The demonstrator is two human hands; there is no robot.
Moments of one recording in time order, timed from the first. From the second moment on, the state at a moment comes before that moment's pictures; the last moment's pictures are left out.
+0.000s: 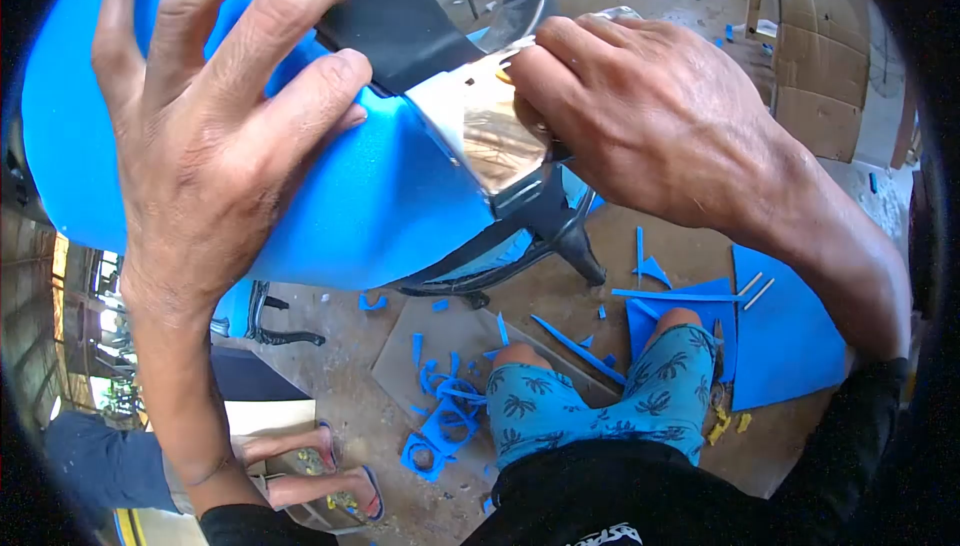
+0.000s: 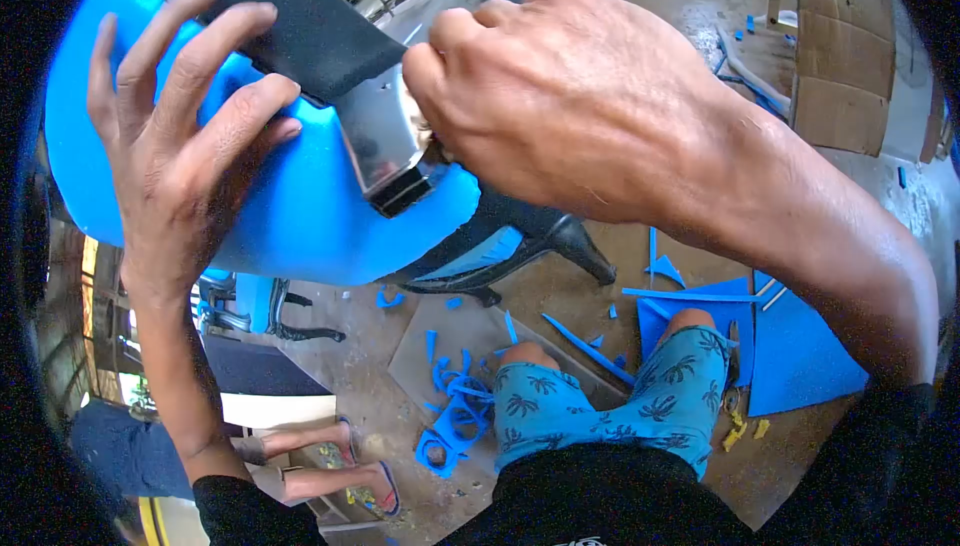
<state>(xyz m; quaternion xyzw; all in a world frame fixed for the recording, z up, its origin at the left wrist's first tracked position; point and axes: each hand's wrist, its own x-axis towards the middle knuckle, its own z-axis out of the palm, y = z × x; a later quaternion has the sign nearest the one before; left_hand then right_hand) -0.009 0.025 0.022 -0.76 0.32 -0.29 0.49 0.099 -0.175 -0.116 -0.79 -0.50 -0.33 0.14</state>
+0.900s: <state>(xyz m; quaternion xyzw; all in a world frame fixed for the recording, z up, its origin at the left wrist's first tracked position) -0.094 0.099 0.168 -0.71 0.20 -0.54 0.40 -0.105 -0.255 -0.406 -0.67 -0.03 0.29 0.68</state>
